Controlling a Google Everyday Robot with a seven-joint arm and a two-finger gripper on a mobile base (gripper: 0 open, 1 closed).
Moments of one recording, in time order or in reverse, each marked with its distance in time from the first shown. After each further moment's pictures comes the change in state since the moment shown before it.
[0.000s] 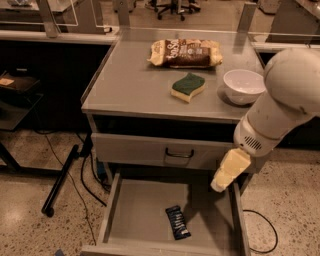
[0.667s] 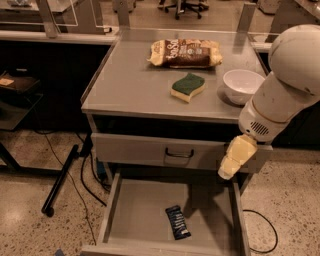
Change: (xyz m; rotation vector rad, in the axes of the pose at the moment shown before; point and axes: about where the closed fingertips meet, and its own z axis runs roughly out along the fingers) arm -0.010 -0.019 -0.028 0.049 0.008 -0.060
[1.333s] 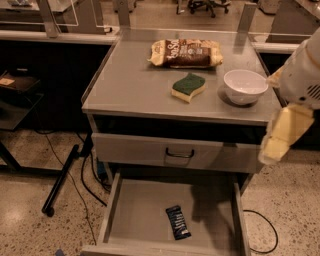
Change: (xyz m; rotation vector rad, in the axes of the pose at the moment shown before) arm 0.006 0.012 -0.127 0.097 -0.023 -0.243
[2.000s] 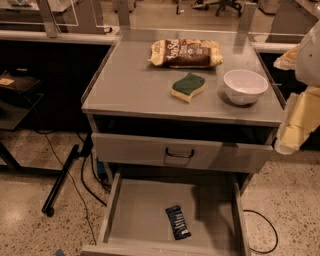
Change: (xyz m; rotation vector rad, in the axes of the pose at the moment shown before) arm -0.001 -0.006 -0.038 0.044 -0.003 -0.068
